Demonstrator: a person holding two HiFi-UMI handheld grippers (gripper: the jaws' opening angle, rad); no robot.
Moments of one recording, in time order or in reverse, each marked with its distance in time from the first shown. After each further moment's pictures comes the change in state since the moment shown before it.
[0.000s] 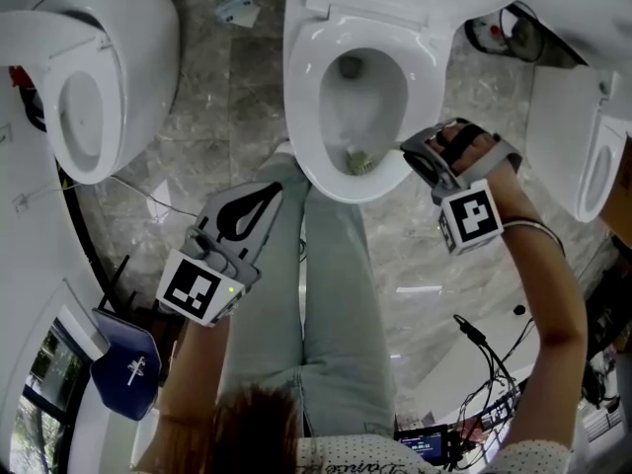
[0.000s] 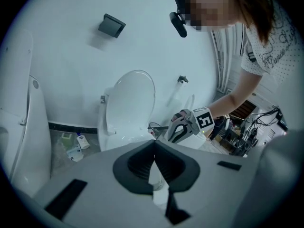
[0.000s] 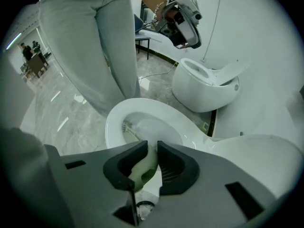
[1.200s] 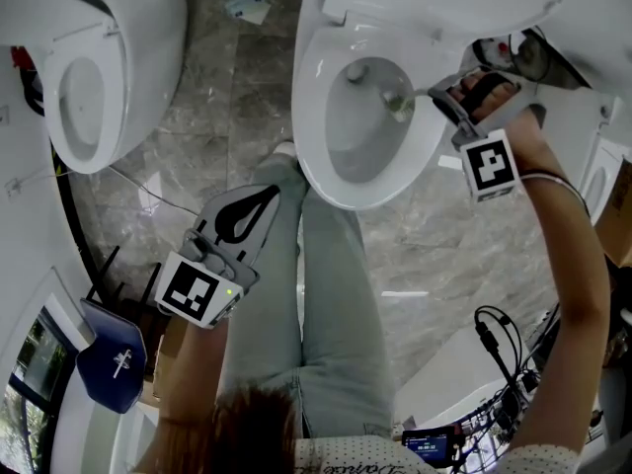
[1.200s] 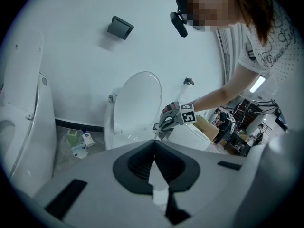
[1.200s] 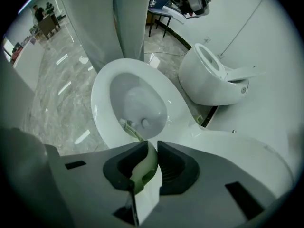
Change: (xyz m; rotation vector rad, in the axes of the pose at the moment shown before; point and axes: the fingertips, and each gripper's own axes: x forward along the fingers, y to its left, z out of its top) left arm -0.007 0.017 -0.004 -0.037 -0.025 0.056; right arm 0.021 -0.082 -0.088 -0.267 0.201 -0.053
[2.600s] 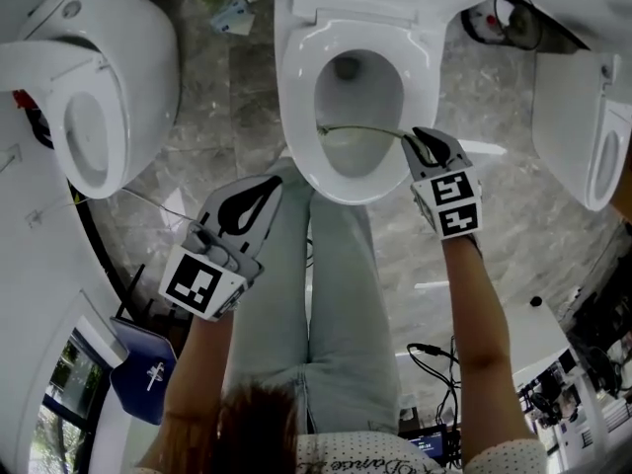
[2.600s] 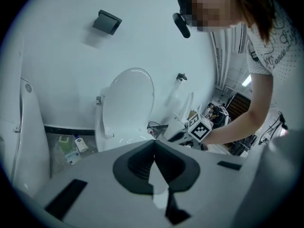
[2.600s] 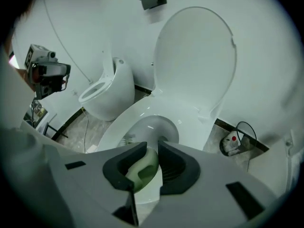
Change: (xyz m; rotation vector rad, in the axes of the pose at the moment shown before) left arm 0.027 -0.014 0.021 0.079 0.030 -0.079; right arm -0.011 0.067 0.052 1.799 -0.224 -0.137
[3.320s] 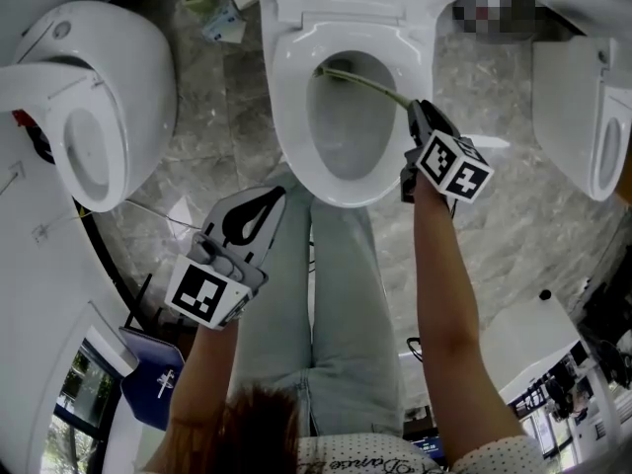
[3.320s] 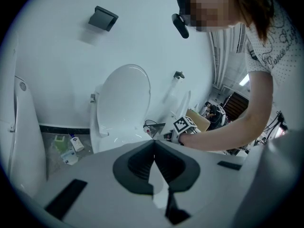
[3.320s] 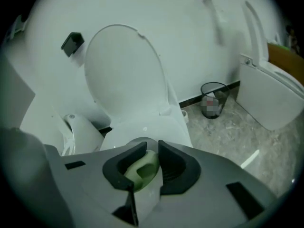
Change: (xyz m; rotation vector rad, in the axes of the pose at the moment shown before) left arm 0.011 -0.013 -0.005 0.008 0.027 -0.032; right arm 0.027 -0.079 -0.003 0.786 -0.284 -0.183
